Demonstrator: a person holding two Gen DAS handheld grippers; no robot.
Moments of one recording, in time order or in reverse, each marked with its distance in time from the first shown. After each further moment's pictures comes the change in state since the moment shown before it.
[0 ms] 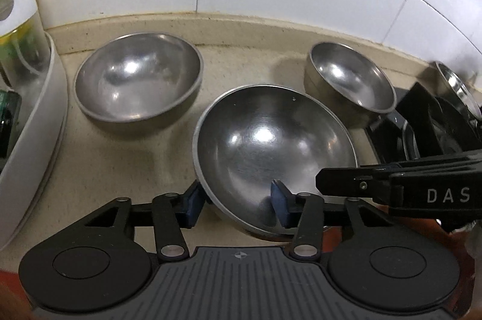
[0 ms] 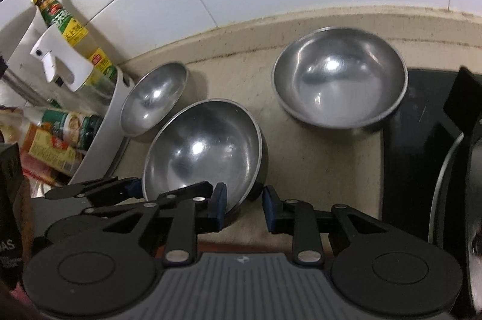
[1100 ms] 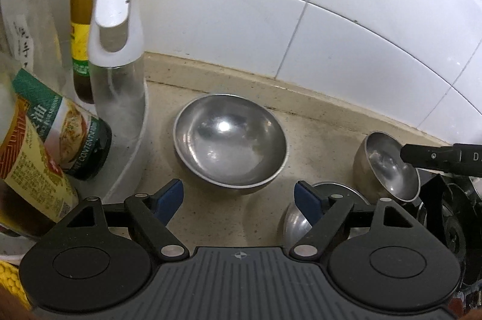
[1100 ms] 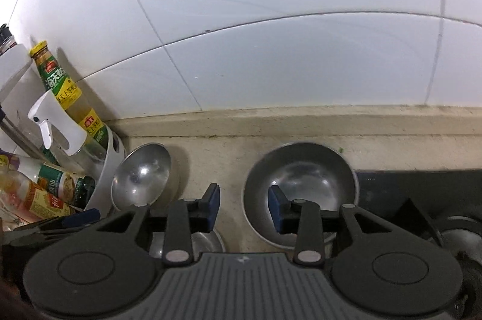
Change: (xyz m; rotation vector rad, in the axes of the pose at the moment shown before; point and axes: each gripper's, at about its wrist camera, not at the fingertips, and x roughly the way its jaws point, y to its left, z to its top) left arm -0.049 0.065 0.032 -0.230 -0.127 0.081; right arm -0.037 -0.014 0.076 -0.072 -0.155 -0.071
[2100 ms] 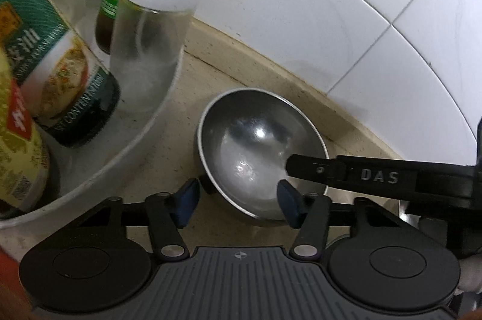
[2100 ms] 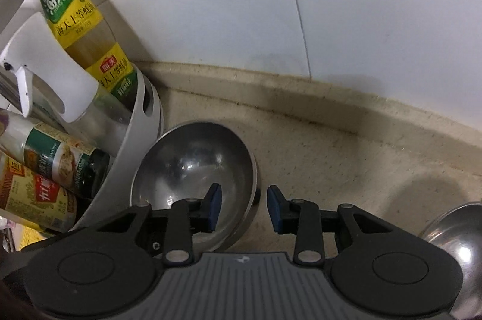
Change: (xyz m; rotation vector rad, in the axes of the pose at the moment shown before) left arm 0.053 0.019 0.003 -0.296 0.014 0.021; right arm 0.141 0.086 0.023 -0.185 0.225 0.144
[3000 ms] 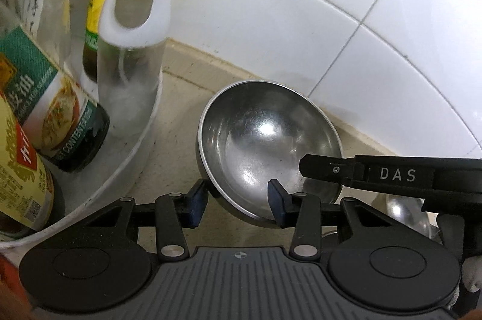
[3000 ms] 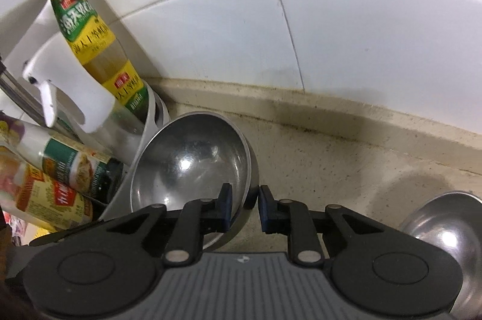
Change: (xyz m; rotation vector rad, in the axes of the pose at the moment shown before) left arm -0.008 -0.020 0.008 0.099 -0.047 -0.003; right arm -0.035 -0.002 -0.005 0.023 -0.070 0.008
